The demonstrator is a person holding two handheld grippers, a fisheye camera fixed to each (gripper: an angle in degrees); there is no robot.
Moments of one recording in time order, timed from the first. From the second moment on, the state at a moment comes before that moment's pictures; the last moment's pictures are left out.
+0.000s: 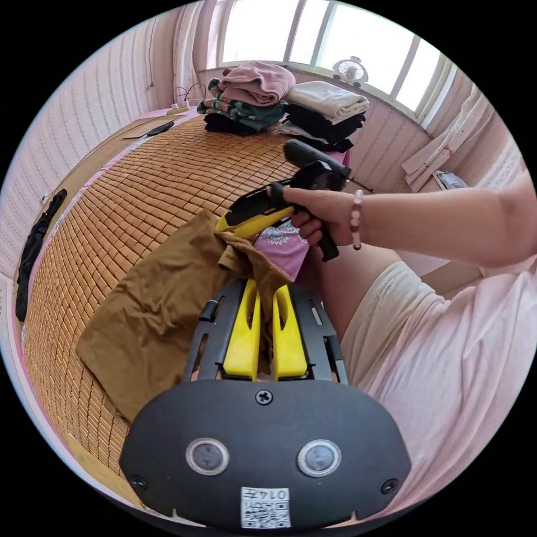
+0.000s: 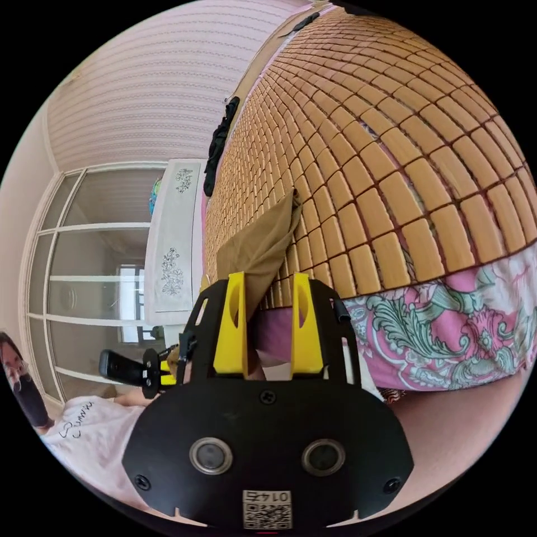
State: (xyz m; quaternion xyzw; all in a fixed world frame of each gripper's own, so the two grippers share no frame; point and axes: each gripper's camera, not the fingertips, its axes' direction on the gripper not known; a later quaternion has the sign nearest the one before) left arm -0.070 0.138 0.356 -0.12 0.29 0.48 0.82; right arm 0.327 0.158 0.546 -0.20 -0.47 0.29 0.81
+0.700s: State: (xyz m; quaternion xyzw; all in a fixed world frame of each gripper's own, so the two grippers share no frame) left arm -0.104 0.119 0.304 -0.03 0.45 0.40 0.80; right arm 0.433 0.105 0.411 -0.04 -0.45 0.28 0.85
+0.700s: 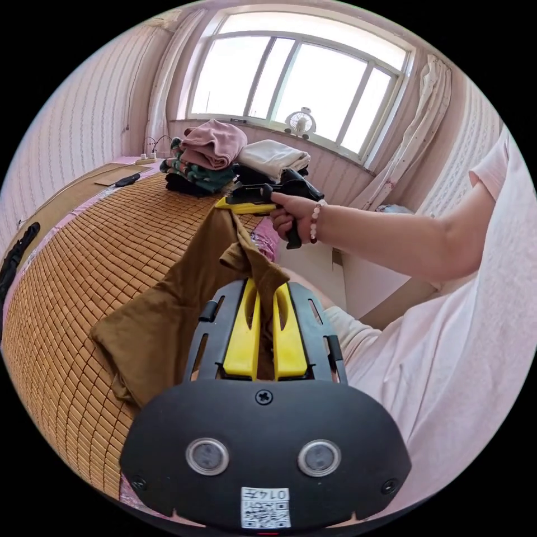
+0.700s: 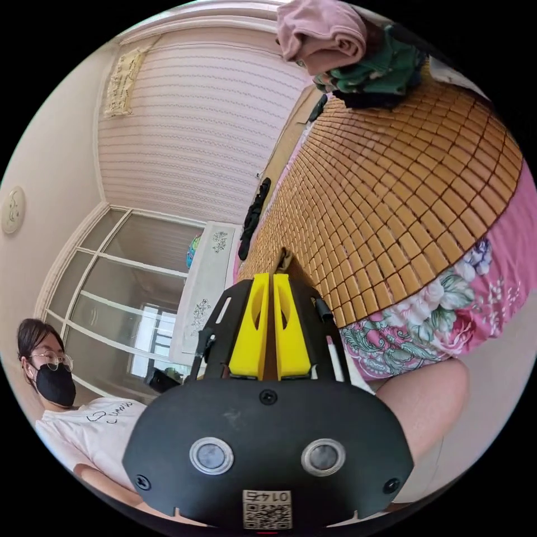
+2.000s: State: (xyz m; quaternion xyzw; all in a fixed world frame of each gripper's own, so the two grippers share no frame) left arm -0.297 0.143 0.443 -0.32 0.22 0.12 0.91; right arm -0.019 -0.080 0.558 -0.31 -0.19 -0.29 0.88
